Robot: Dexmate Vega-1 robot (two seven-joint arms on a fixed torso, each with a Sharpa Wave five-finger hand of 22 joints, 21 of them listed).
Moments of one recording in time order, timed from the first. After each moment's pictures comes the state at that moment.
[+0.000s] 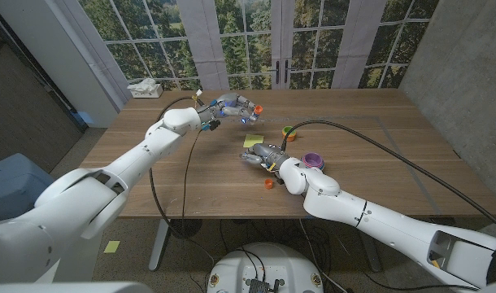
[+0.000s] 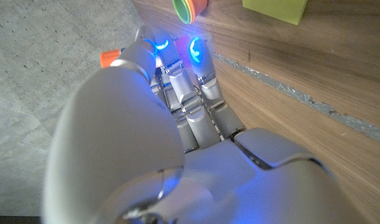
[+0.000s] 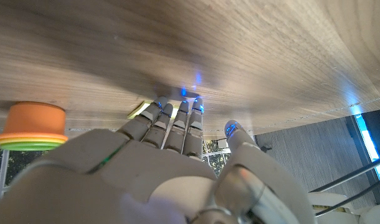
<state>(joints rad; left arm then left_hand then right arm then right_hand) 0.40 0.48 0.64 -1.02 -0.35 -0.32 -0.48 1.36 -0.02 0.34 -0.17 0.18 1.10 0.06 0.20 0.22 1.06 -0.02 0.23 0.34 1.31 -0.21 0.35 0.20 0.81 -0.09 1.36 0.18 -0.69 -0.56 -1.02 -1.85 -0.48 -0.56 0.07 0.35 0.17 0.49 0.01 0.17 0.47 -0.04 0.20 0.20 0.36 -0.06 0.19 0.20 0.21 -0.04 0.27 0.31 0.36 -0.05 0.27 0.17</state>
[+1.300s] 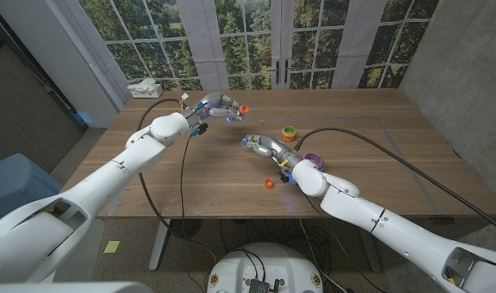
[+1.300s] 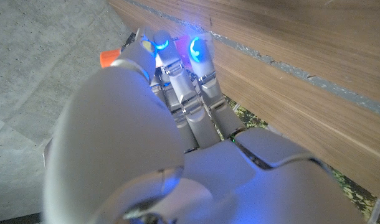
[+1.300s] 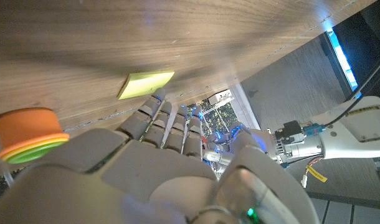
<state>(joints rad) 0.61 0.69 0.55 -1.46 -0.23 -0.12 -0.14 1.37 -0.02 0.34 -0.17 0.18 1.10 0.06 0.20 0.22 1.06 -0.02 0.23 0.34 1.31 -0.21 0.35 0.20 0.81 -0.09 1.36 0.18 -0.83 -0.58 -0.80 -1.79 -0.21 -0.17 -0.11 0.33 0.13 0.44 -0.01 0.17 0.37 -0.07 0.18 0.19 0.29 -0.05 0.18 0.20 0.17 -0.04 0.26 0.30 0.36 -0.04 0.24 0.17</state>
